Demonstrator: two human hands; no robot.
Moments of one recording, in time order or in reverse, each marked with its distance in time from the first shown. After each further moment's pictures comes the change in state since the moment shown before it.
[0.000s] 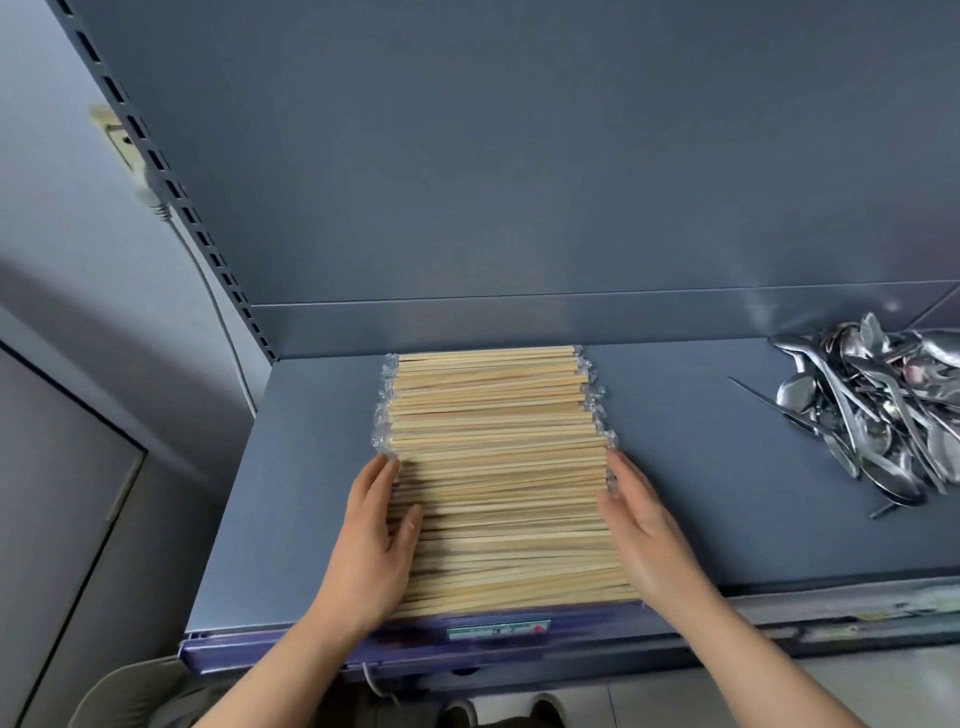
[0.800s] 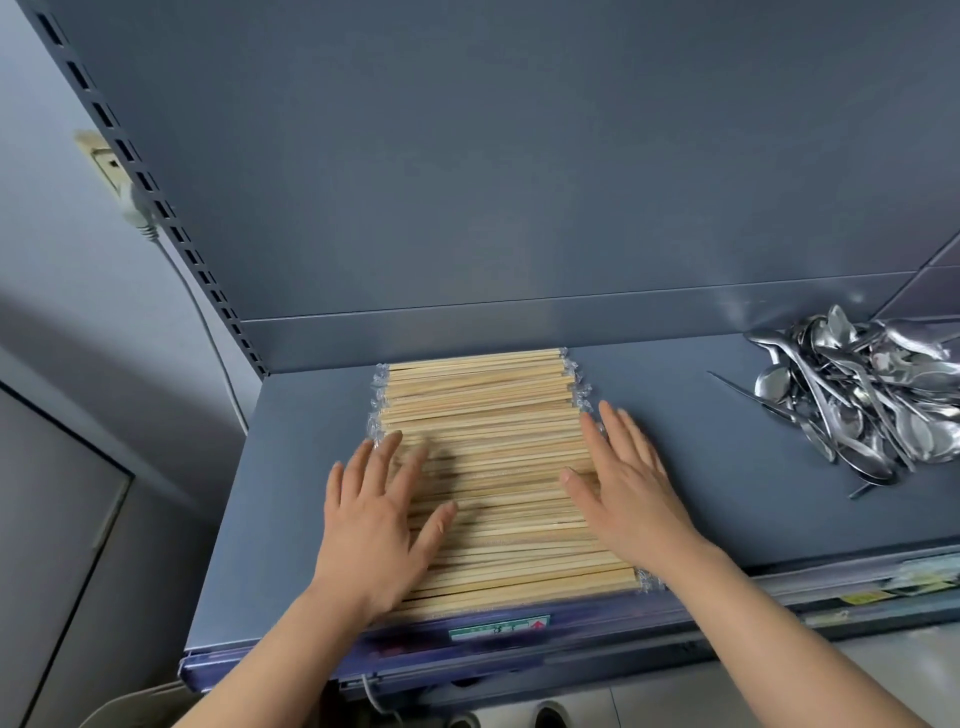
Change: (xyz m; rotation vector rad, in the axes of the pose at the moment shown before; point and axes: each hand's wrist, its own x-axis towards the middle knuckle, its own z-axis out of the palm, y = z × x) left_hand 0.019 0.009 -0.007 0.646 -0.087 0.218; right_hand 0.027 -0.015 -0.006 -0.828 0.033 -0.164
